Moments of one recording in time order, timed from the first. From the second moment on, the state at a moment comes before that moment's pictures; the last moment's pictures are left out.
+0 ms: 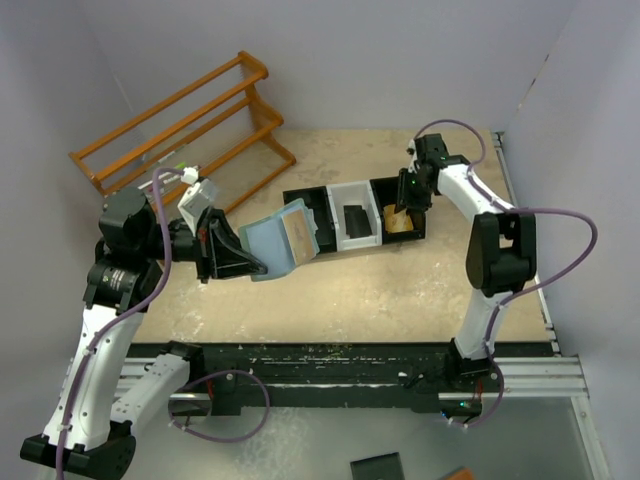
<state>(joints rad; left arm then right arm) -0.21 0.80 1.12 -0.40 1.36 -0.37 0.15 1.93 1.51 -0.72 -0.12 0.24</state>
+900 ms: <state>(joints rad) -0.21 0.81 1.07 -0.09 1.34 -0.60 0.48 1.19 0.84 0.53 -0.76 1.12</state>
